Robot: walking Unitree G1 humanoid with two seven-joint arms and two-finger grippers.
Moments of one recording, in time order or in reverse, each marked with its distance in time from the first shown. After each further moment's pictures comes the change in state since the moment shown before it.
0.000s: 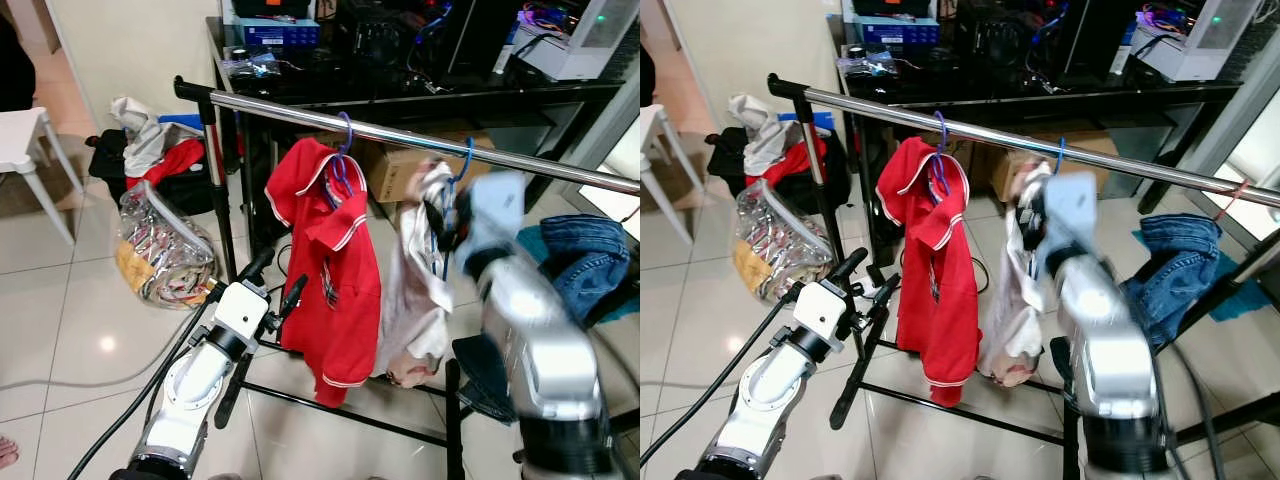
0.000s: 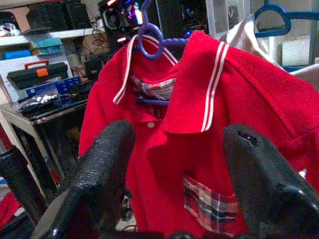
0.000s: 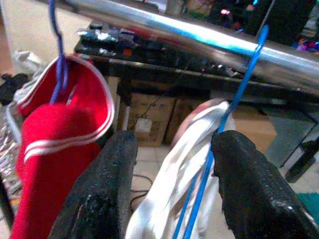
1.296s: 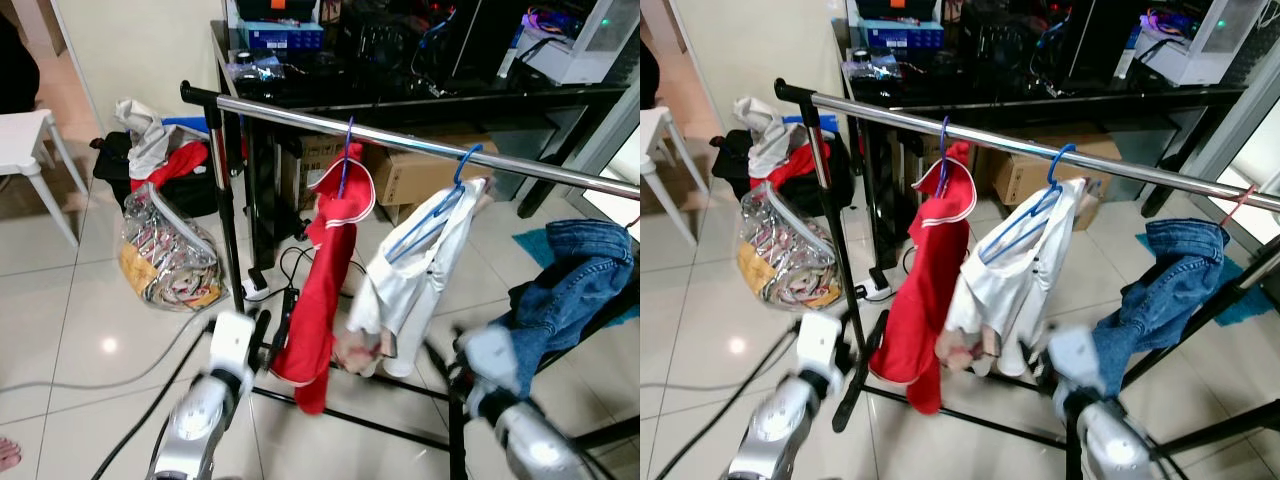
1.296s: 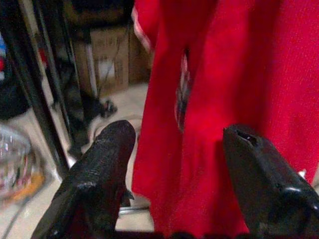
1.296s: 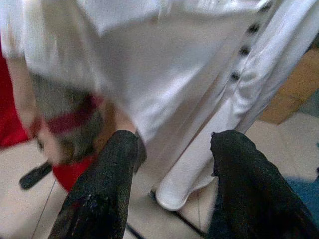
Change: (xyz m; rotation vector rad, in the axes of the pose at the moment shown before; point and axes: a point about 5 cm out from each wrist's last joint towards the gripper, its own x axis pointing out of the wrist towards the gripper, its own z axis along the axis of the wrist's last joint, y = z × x) left arm -0.040 -0.021 -0.073 -0.295 0.370 0.094; right arm -0.085 -0.006 -0.155 -0.052 0.282 0.196
